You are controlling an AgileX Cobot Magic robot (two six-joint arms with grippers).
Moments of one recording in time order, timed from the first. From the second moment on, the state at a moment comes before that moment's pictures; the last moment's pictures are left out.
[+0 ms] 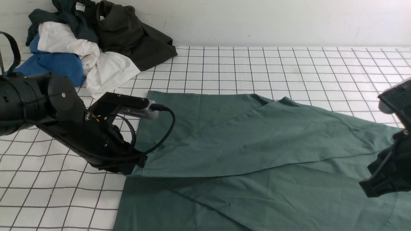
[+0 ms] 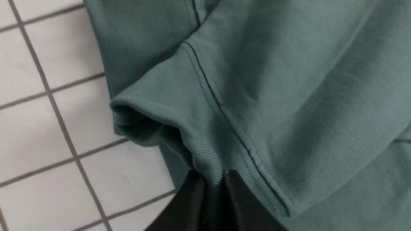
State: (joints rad) right arm 0.42 1.12 -0.87 -0.17 1.01 0.02; left arm -0.21 1.64 -0.98 -0.36 0.69 0.33
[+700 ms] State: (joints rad) right arm 0.51 1.01 -0.97 0.25 1.24 -0.23; left arm -0.62 1.37 -1.01 -0.19 1.18 0.37
